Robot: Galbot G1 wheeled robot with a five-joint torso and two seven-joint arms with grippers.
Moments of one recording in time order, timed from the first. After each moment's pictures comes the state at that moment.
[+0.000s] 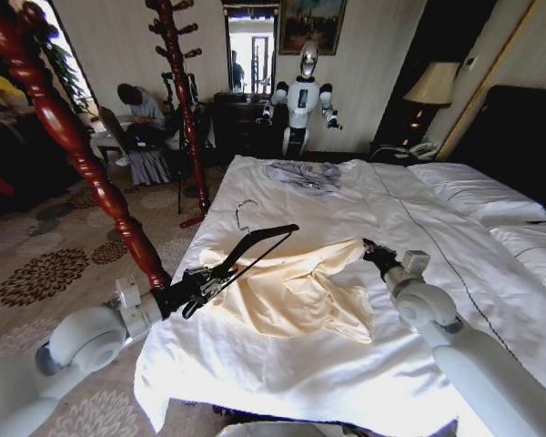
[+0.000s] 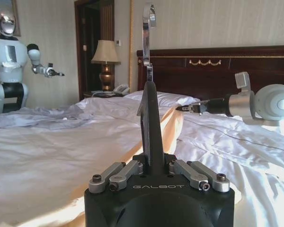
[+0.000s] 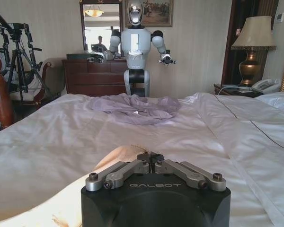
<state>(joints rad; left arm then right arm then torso) 1.41 -0.40 -0.51 -2.31 -1.00 0.15 0.27 -1.15 0.74 0.48 2.04 0.93 -0.37 0.46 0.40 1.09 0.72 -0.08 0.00</state>
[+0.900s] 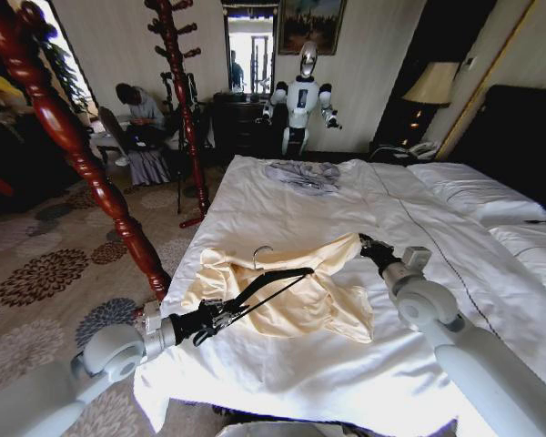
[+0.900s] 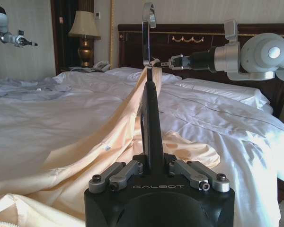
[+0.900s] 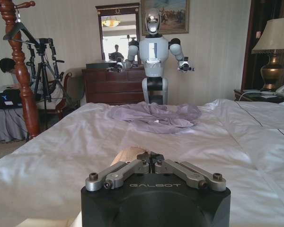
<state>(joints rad) 1.28 -0.44 -0.23 -2.18 -0.87 0.11 0.36 -1.11 0.73 0.44 2.10 0.97 -0.36 0.46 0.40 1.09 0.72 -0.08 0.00</state>
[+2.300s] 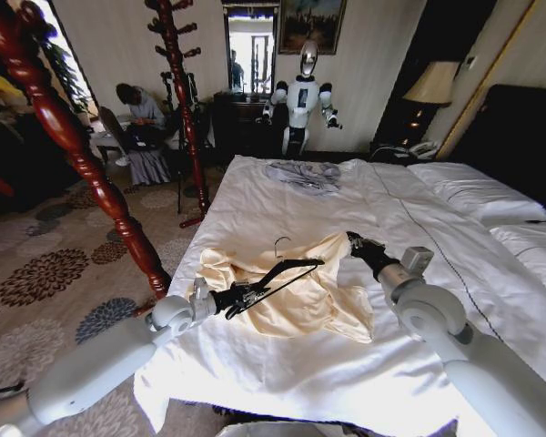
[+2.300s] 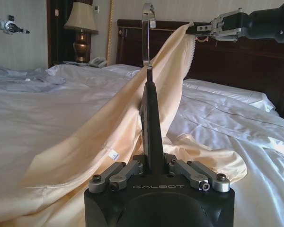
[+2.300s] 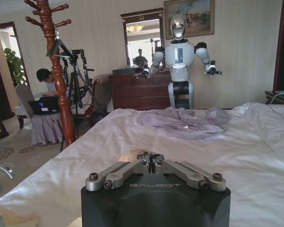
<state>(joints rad) 0.68 -0.68 0.33 -1.84 -0.89 0.12 0.32 -1.17 0.69 0.49 2.27 1.08 -0.40 0.48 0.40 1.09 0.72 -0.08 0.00</state>
